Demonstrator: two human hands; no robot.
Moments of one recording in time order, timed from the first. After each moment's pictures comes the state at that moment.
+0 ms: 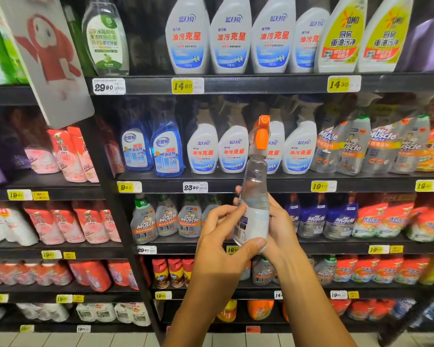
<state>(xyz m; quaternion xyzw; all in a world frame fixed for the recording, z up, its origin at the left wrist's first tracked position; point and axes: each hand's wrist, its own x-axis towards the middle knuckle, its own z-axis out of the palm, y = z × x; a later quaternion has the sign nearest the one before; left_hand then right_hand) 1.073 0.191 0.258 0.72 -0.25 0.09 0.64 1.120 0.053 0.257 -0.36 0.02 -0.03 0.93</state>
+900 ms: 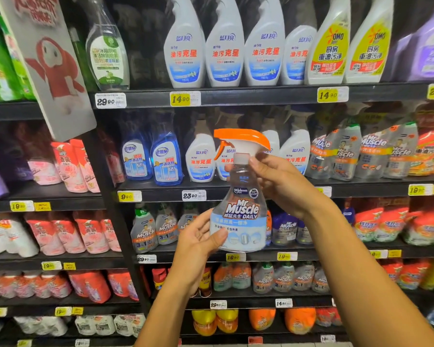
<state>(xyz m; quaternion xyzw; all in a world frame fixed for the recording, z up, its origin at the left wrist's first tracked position) 1.123 0.212 0.238 0.53 -0.22 -0.09 0.81 1.121 0.018 0.348 -0.67 -0.16 -0.03 0.72</state>
